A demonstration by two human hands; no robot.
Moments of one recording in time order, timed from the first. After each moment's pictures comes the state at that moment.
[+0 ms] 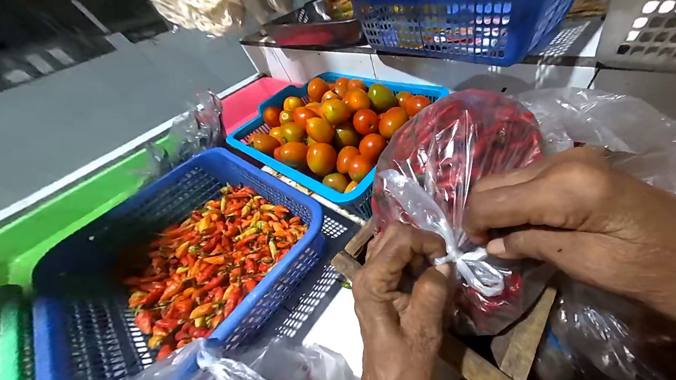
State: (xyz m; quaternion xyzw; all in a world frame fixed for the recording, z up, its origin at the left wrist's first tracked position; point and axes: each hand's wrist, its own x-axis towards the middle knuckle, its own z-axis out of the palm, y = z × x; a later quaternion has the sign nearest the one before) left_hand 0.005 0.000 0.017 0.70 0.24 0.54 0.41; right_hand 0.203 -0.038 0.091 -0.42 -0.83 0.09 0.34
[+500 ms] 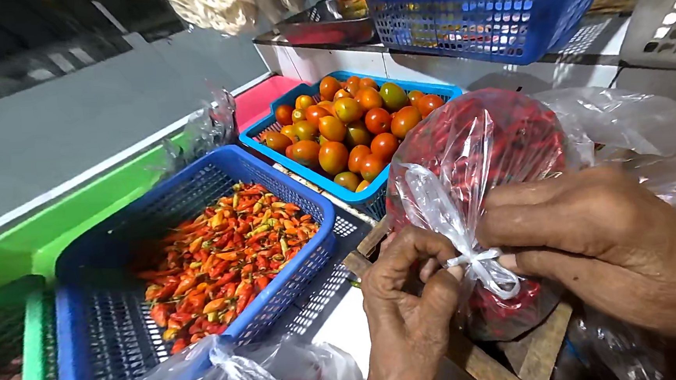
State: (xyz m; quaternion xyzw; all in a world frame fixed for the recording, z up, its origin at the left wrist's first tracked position) left_hand 0.002 0.005 0.013 0.64 0.20 0.54 0.51; right_hand 0.196 -0.037 0.083 -0.41 -0.85 0.02 0.34
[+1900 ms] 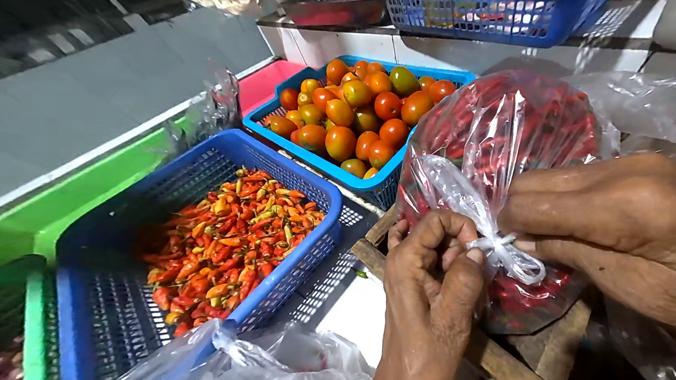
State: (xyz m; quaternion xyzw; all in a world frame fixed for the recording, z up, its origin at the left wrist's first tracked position) left_hand 0.000 0.002 0.020 0.69 0.27 0.47 0.48; right_hand 0.195 -0.037 0.075 -0.42 -0.84 -0.02 0.34
